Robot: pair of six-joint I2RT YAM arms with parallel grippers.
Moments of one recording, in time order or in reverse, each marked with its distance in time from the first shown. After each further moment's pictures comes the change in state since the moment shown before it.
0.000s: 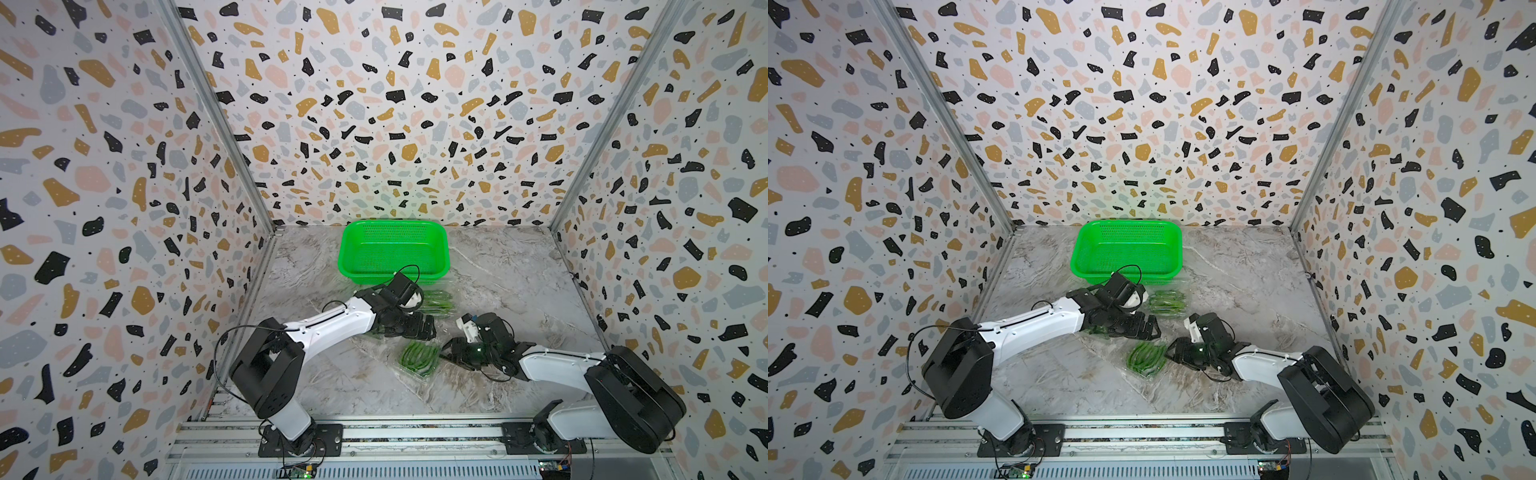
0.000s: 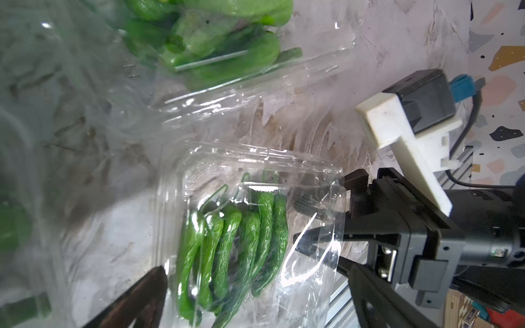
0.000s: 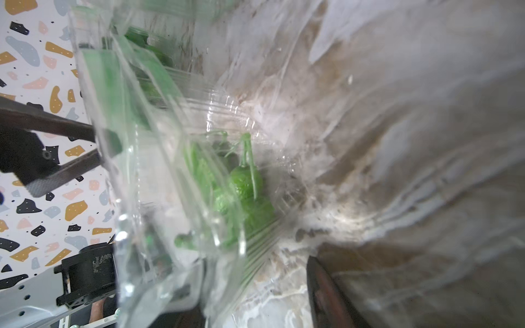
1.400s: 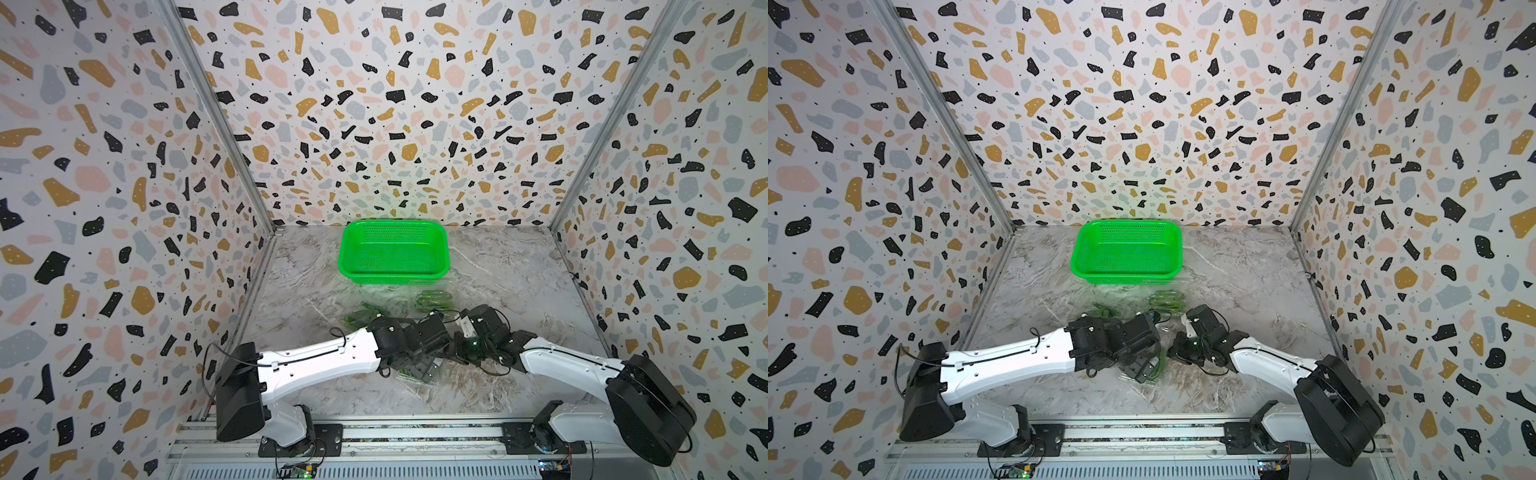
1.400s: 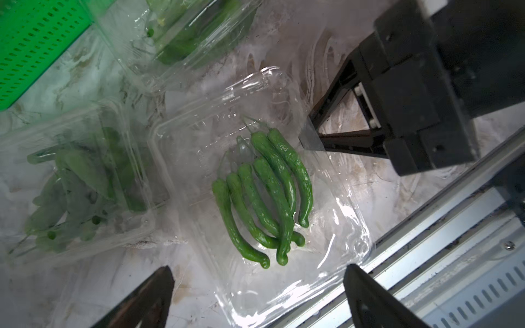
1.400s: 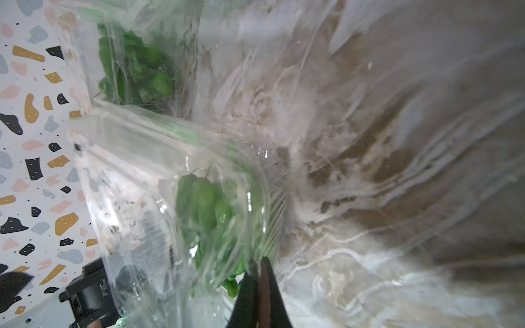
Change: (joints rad) left arm -0.423 -0.139 0.105 -0.379 -0.597 0.054; right arm 0.076 -0.072 0.173 -0.324 0.085 0.063
